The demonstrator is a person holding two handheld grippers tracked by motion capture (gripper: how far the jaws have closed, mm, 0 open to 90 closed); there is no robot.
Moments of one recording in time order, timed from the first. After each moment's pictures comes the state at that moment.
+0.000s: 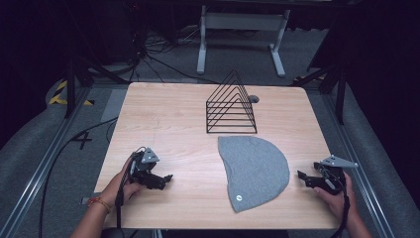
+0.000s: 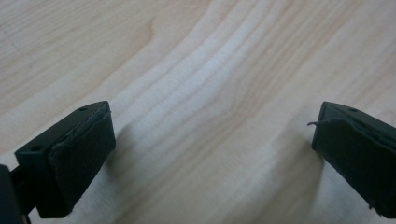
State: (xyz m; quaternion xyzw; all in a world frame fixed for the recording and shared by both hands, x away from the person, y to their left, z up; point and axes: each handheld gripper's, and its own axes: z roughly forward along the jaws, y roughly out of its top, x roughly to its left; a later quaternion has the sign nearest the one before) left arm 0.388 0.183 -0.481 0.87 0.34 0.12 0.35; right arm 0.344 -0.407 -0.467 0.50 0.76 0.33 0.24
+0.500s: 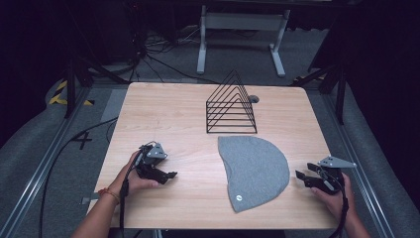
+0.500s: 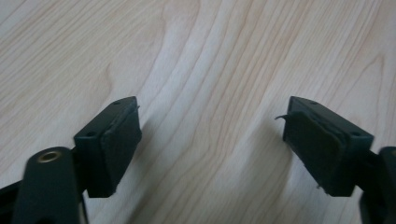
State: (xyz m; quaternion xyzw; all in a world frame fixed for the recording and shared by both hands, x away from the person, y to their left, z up) left arm 0.409 0.166 -0.468 0.90 0.24 0.08 0.36; right arm 0.336 -0.389 -0.453 0.46 0.78 0.35 0.23
